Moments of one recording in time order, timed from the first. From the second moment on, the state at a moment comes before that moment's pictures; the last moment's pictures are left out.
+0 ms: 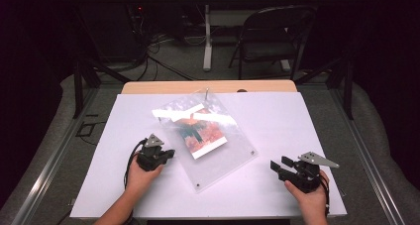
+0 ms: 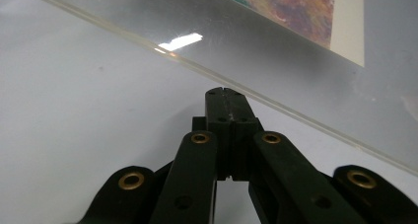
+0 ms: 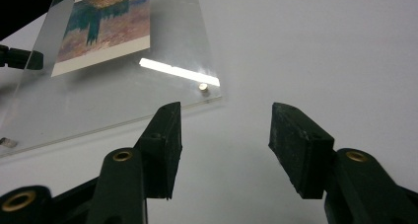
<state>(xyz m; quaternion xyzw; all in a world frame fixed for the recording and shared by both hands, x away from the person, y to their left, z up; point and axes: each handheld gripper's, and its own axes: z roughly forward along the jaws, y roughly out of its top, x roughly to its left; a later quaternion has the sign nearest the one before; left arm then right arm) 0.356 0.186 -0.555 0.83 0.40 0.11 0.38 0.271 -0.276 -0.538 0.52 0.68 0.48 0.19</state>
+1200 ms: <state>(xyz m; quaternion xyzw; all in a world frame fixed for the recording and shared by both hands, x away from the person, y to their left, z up) 0.357 0.124 -0.551 0.83 0.36 0.07 0.42 0.272 -0.277 -0.539 0.53 0.68 0.48 0.18</state>
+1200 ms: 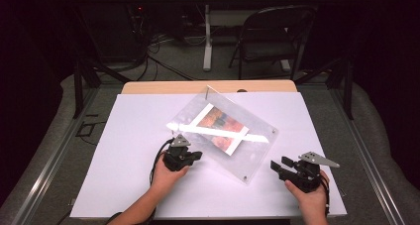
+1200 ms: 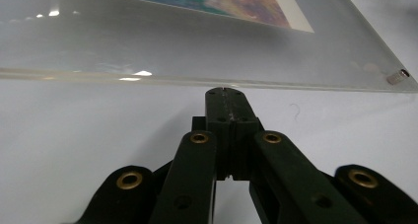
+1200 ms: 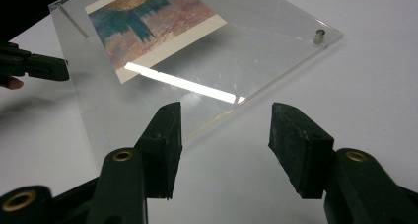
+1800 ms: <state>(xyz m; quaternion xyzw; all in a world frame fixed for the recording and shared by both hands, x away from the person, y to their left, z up) 0.393 0.196 -0.548 0.78 0.45 0.18 0.40 0.274 -0.277 -0.540 0.53 0.68 0.48 0.17</state>
